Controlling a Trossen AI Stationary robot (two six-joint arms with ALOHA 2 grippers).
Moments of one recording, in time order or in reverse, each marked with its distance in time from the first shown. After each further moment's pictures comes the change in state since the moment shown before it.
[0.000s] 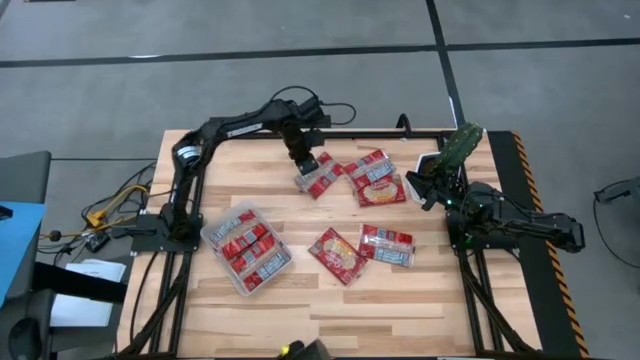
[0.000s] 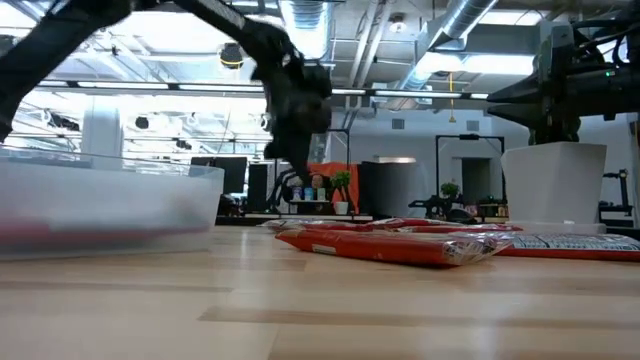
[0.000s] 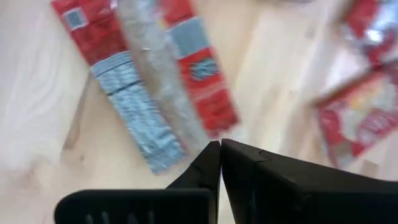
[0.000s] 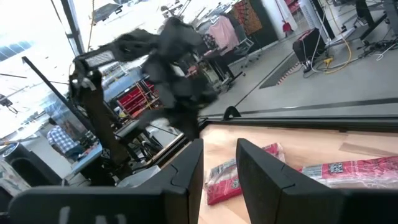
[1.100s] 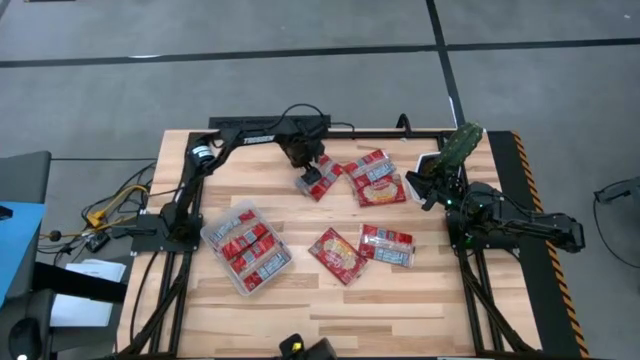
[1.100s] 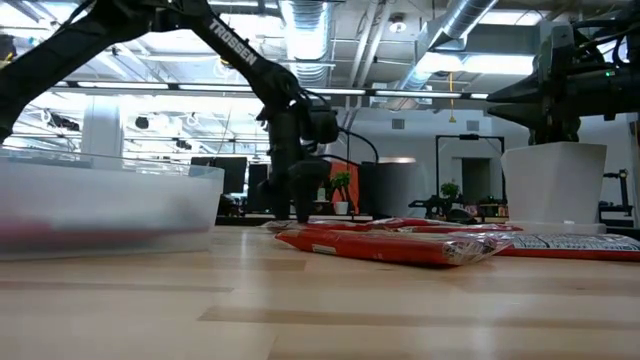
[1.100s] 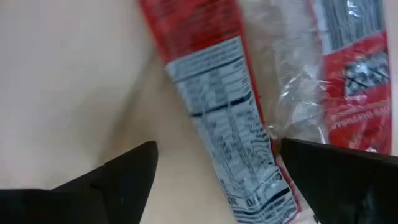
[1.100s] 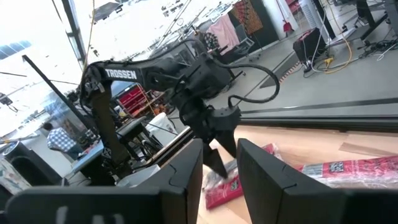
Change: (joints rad) left arm -0.016 0.142 -0.129 0.212 -0.226 -0.089; right arm 0.002 0.000 0.000 -0.001 -0.004 -0.004
